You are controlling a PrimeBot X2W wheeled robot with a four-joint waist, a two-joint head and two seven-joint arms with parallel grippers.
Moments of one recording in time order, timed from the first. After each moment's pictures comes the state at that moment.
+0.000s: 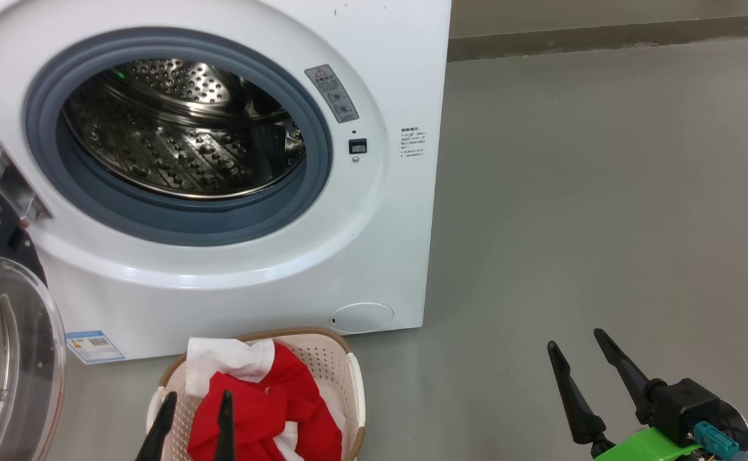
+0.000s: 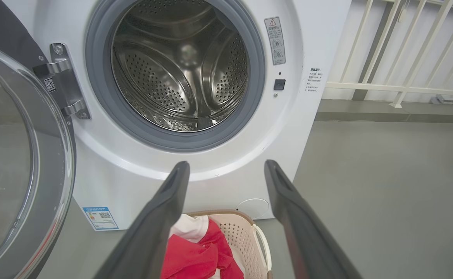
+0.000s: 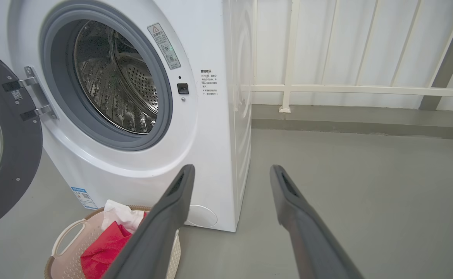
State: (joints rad) left arm 0.17 0.07 -0.09 -0.07 -0.19 0.09 -0.11; right arm 0.09 -0.04 0.05 0.09 0.21 0.13 -0.14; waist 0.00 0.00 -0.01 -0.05
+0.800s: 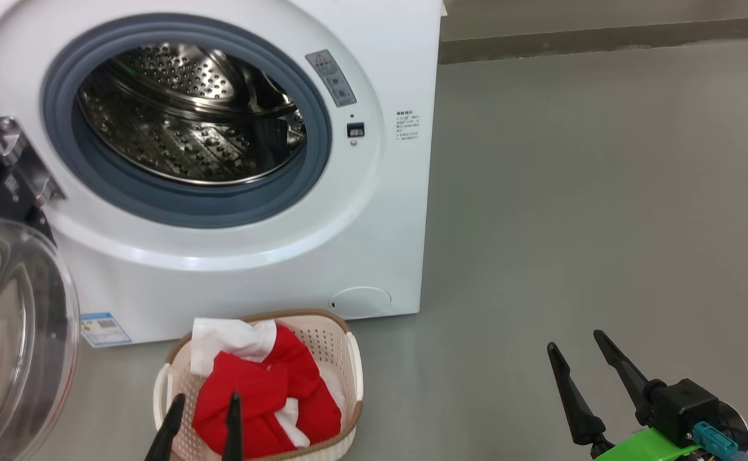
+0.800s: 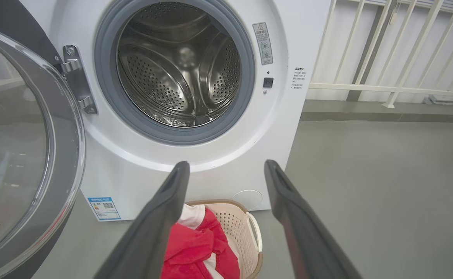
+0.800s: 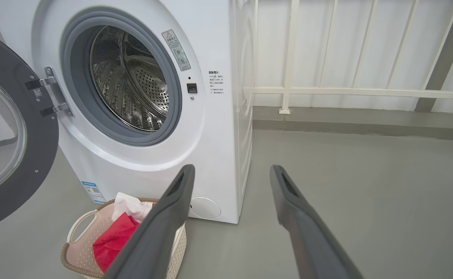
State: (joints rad) left arm 0.17 0.07 -0.12 -0.07 -0.19 0.11 -0.11; right arm 0.09 -0.04 0.05 0.10 0.21 0.13 -0.14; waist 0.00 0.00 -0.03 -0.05
